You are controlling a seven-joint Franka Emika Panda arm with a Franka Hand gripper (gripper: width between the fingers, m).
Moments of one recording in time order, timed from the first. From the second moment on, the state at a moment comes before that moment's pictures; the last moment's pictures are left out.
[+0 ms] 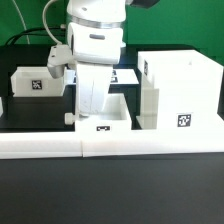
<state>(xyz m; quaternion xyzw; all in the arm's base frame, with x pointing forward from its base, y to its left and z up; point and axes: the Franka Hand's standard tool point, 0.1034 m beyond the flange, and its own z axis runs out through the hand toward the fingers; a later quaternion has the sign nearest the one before) 0.552 -0.048 0.015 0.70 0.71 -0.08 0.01</state>
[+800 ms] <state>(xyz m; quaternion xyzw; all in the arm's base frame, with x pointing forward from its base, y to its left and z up) 0.545 -0.038 0.012 0.70 0.71 -0.06 0.02</state>
